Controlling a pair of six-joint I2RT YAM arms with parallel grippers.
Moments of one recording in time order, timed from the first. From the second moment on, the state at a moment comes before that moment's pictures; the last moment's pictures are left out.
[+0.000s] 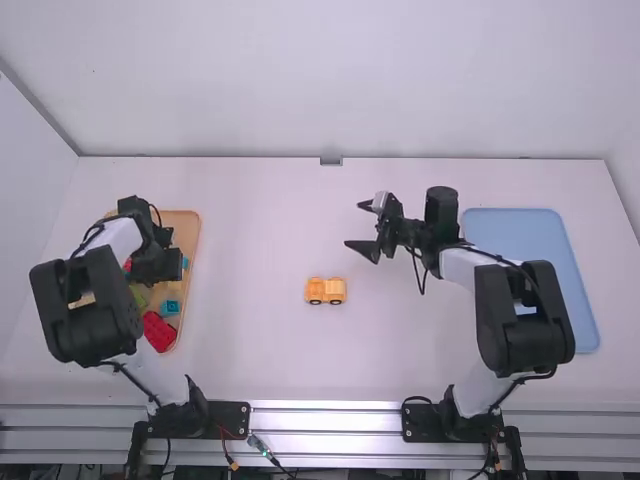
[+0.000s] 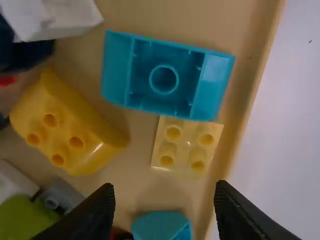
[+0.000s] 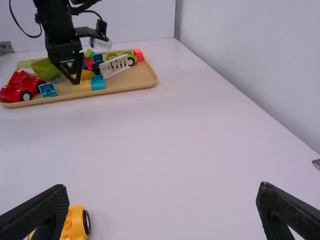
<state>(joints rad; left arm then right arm) 0.41 1.81 1.12 -0.78 -0.04 0.25 0.13 1.78 0.83 0.44 -1.10 -0.50</state>
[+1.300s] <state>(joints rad) 0.41 1.81 1.04 -0.67 -0.03 0.20 0.12 1.78 0.83 0.45 -1.10 -0.42</state>
